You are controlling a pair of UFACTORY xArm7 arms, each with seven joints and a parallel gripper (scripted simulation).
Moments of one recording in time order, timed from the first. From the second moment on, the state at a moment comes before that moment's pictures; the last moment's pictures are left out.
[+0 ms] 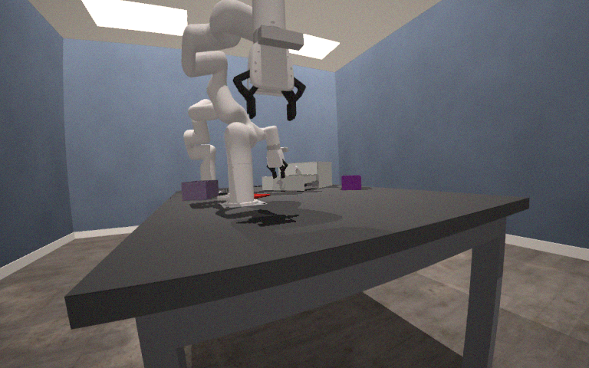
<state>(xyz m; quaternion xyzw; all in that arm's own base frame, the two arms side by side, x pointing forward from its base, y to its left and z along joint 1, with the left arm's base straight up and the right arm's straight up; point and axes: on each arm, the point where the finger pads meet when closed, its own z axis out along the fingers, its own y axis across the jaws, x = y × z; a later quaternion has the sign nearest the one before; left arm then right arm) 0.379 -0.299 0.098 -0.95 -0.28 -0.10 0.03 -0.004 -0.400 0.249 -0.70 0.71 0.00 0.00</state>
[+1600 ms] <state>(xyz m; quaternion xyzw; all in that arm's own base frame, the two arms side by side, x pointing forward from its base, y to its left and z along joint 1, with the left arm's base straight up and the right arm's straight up) 0.378 -0.300 0.073 -0.95 -0.28 -0.10 0.03 -0.004 -0.400 0.249 -0.70 0.71 0.00 0.00</state>
